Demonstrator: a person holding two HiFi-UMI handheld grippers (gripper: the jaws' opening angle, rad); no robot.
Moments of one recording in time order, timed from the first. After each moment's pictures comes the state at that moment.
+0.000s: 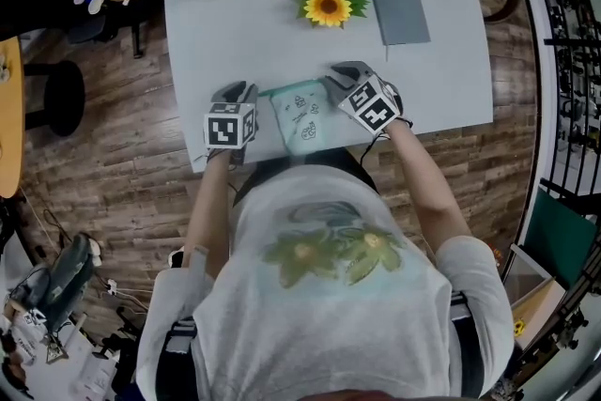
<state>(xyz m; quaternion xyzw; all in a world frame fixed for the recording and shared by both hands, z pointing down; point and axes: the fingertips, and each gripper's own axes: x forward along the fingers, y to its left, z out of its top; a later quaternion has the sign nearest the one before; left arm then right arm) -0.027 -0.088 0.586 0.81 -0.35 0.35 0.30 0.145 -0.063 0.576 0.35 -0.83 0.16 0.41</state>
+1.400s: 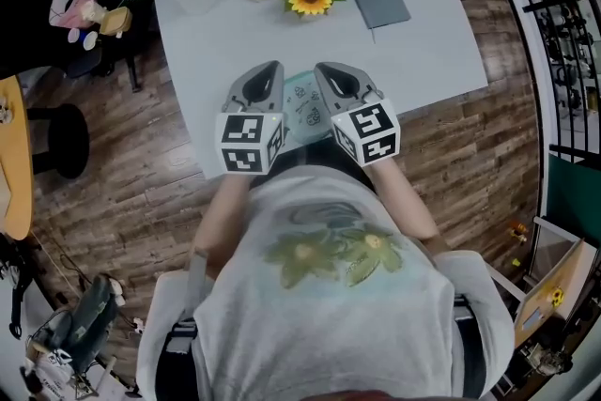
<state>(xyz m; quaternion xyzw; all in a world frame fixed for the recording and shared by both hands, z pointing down) 0.039 -0.064 0.409 0.92 -0.31 0.17 0.16 0.101 -0.032 0.415 0.59 -0.78 0.16 0.17</state>
